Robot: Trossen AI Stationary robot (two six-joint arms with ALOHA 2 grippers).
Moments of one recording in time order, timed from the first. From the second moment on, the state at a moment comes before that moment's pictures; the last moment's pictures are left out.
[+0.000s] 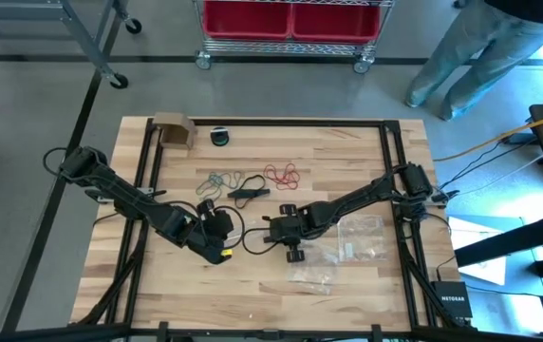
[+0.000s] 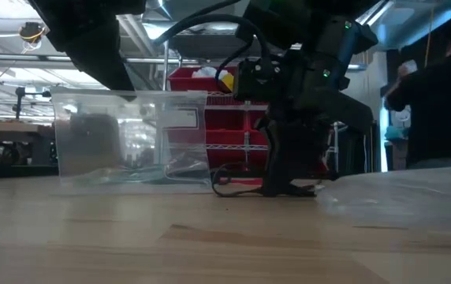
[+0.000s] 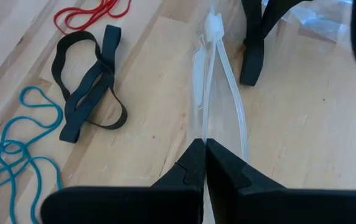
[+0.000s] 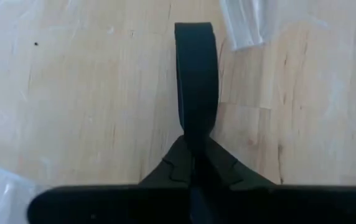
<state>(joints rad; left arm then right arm) -0.50 1.45 0.95 -0.58 -0.59 -0.72 0.22 2.03 1.19 -0.40 0.03 0.07</state>
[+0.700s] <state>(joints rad) -0.50 1.45 0.95 -0.52 -0.59 -0.75 0.23 1.67 1.19 -0.05 0.09 0.04</state>
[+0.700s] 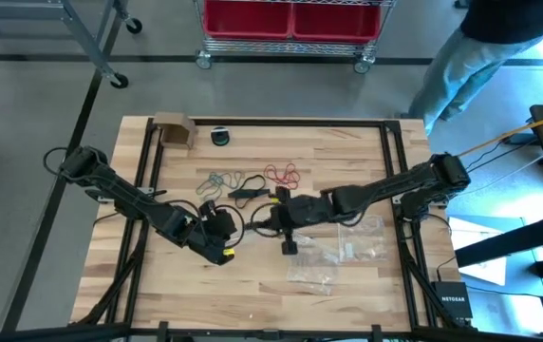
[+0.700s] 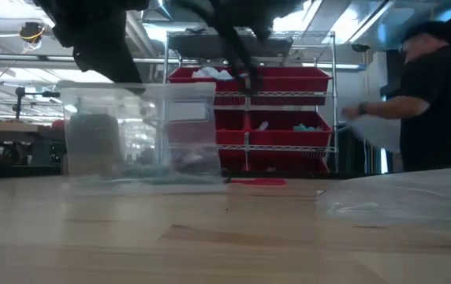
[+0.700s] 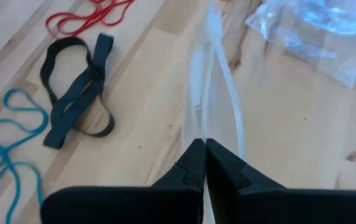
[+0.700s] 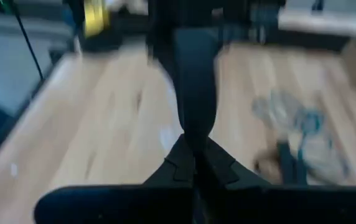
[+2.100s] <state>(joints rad) -0.49 1.42 0.95 -0.41 -0.59 -0.68 0.22 1.86 1.20 0.33 0.10 -0.09</state>
